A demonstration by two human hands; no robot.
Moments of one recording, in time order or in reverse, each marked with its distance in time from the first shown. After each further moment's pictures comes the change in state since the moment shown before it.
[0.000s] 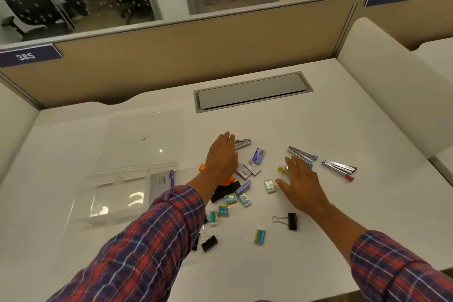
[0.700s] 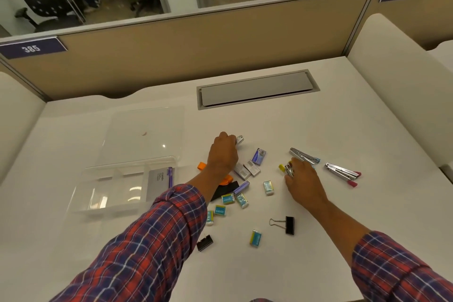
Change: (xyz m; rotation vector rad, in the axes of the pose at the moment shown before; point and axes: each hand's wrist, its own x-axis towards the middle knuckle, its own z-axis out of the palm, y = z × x) left_hand 0.010 0.021 -0.010 -0.077 0.100 -0.084; right_hand 0.025 0.010 -0.007 0.143 -0.014 0.094
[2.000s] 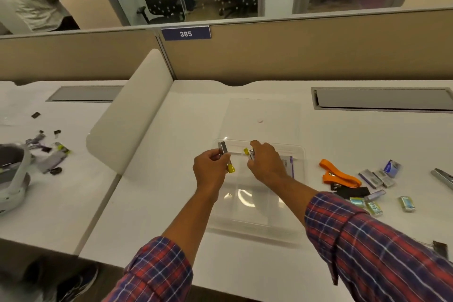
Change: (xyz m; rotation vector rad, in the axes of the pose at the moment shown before) left_hand -0.216 -0.288 -0.142 -1.012 0.572 -0.702; right_hand -0.051 -0.401 0.180 0.025 -0.118 -0.411
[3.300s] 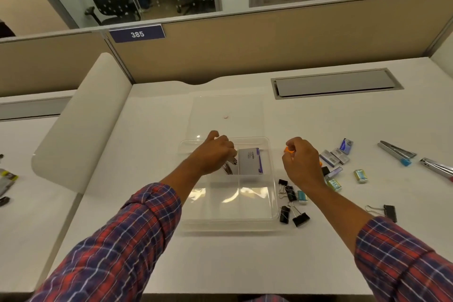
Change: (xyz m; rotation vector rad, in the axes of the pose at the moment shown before) left_hand 0.052 0.011 0.073 1.308 -0.718 1.376; right_hand -0.073 0.123 -0.081 0.217 0.422 0.176
